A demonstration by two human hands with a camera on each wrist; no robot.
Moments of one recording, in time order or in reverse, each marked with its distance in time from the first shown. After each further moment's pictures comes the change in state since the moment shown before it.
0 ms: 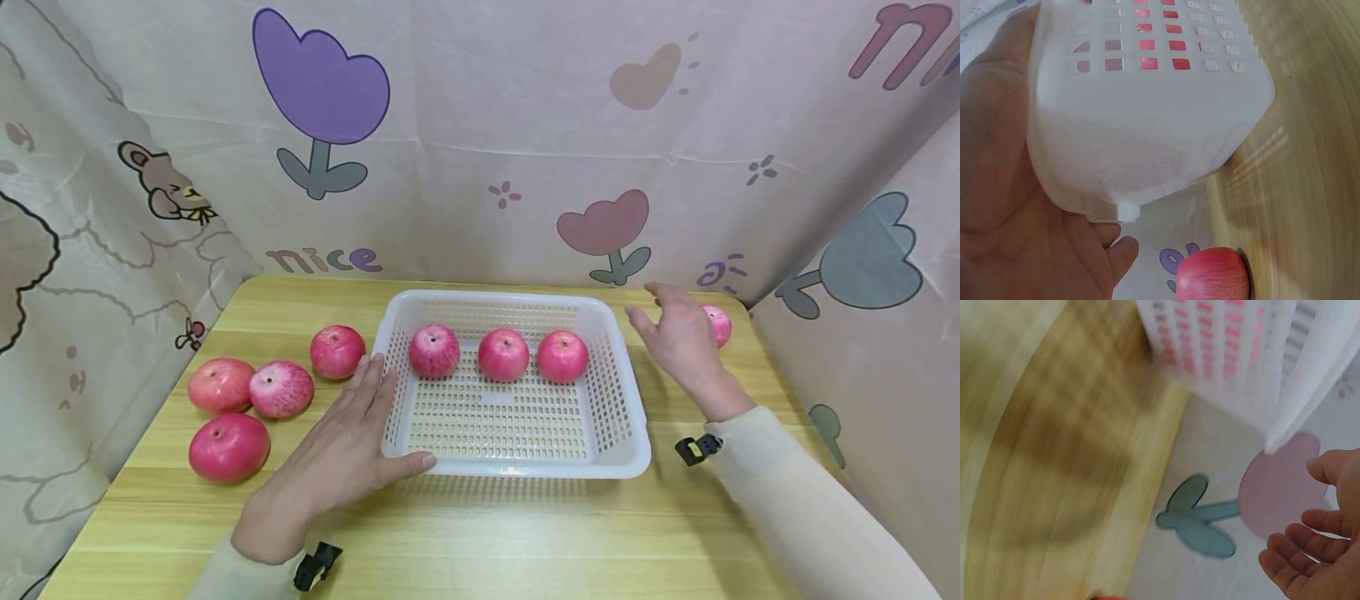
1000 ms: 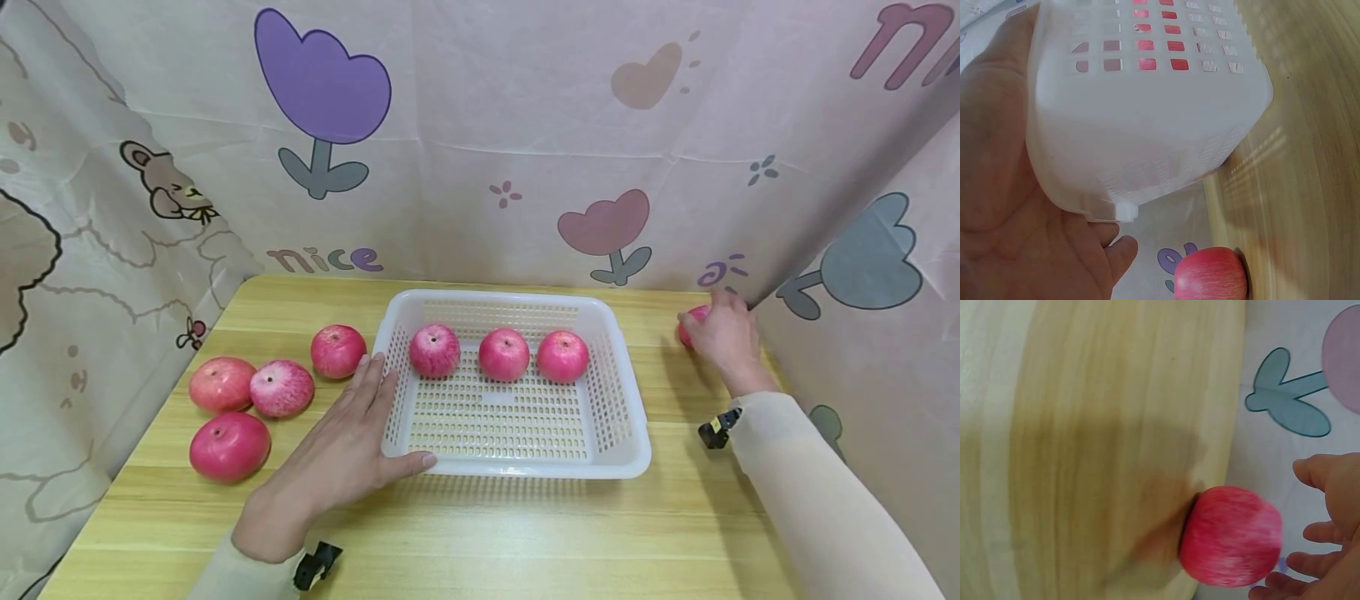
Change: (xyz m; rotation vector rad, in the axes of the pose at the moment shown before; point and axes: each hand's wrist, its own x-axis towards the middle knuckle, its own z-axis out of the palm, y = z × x) left_hand -0.002 0.002 -0.002 -0.009 0.012 0.008; right_hand 0.023 0.097 -0.001 -0.086 -0.139 0.335
